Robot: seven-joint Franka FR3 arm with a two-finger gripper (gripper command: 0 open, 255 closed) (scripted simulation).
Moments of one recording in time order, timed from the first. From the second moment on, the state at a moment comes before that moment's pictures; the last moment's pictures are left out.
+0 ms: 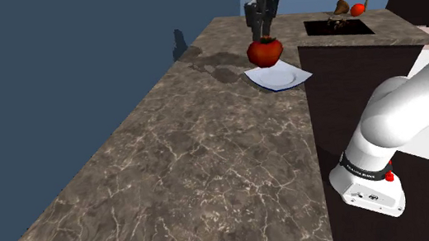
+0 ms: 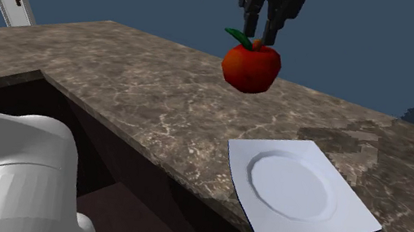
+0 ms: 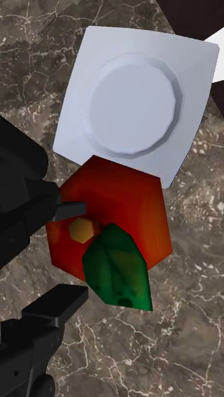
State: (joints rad) arm -0.14 -0.57 0.14 -2.02 0.08 1.46 0.10
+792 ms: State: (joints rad) arm -0.21 -0.50 -0.06 -1.97 -0.03 1.47 -0.16
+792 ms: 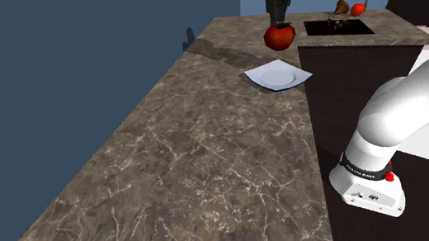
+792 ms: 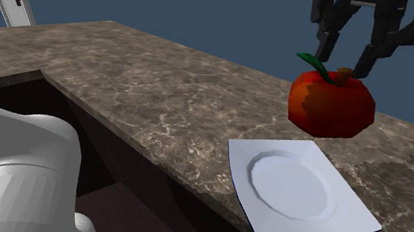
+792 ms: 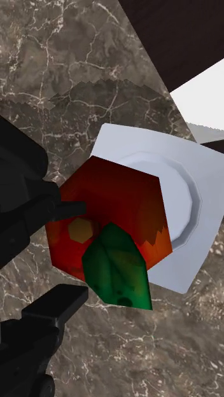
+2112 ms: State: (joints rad) arm -0.21 -0.56 -0.07 -2.28 -0.03 1.72 -0.16
